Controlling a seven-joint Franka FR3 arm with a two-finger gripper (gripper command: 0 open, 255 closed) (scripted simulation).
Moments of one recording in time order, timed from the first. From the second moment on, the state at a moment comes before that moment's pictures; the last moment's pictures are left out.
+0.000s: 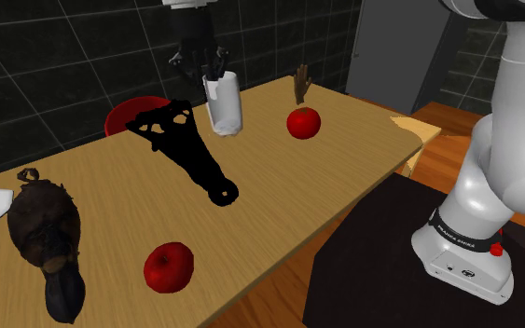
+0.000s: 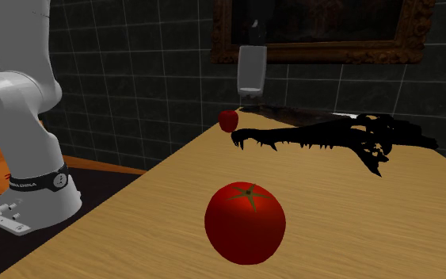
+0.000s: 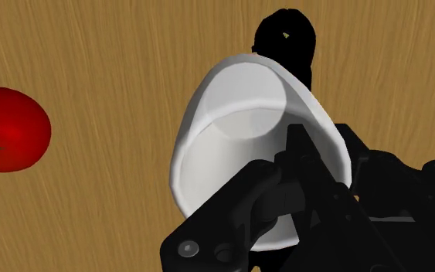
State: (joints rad) arm 0.36 0.28 0.16 -1.31 0.02 1.54 0.67
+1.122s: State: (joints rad) arm 0.59 0.49 0.24 -1.06 -0.04 1.51 0.96
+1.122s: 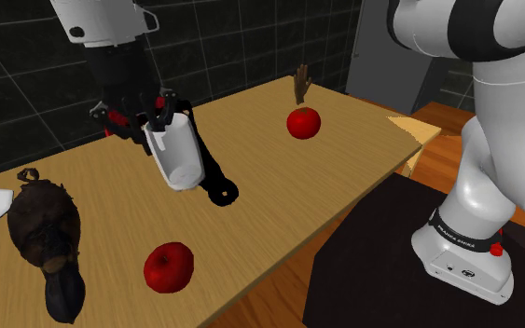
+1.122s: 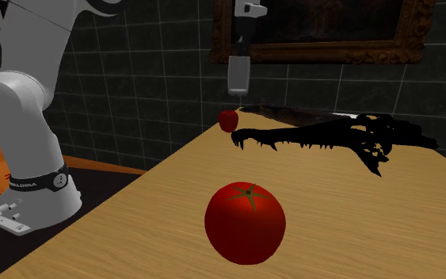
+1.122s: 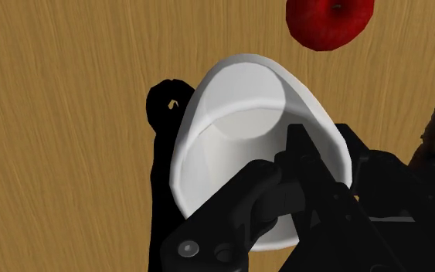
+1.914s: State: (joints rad) arm 0.57 0.45 0.24 -1.28 -0.03 1.69 0.96
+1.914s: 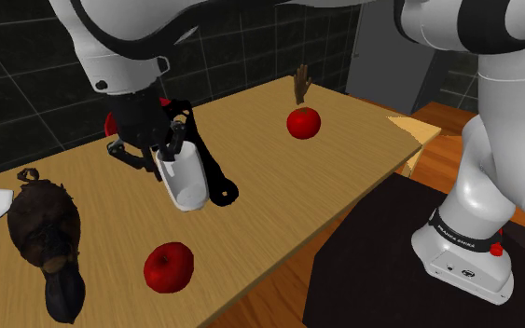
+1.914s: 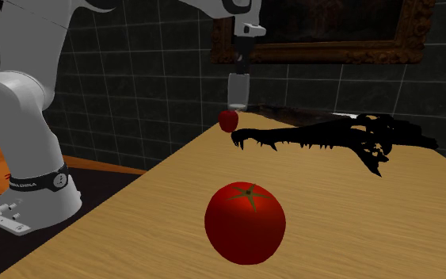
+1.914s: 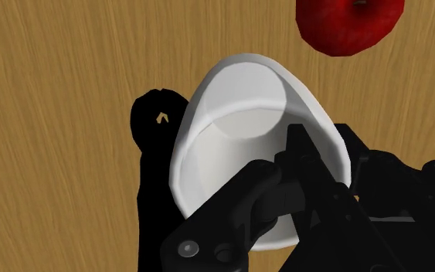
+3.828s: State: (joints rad) arm 0.56 0.48 0.23 -1.53 -0.04 1.98 0.95
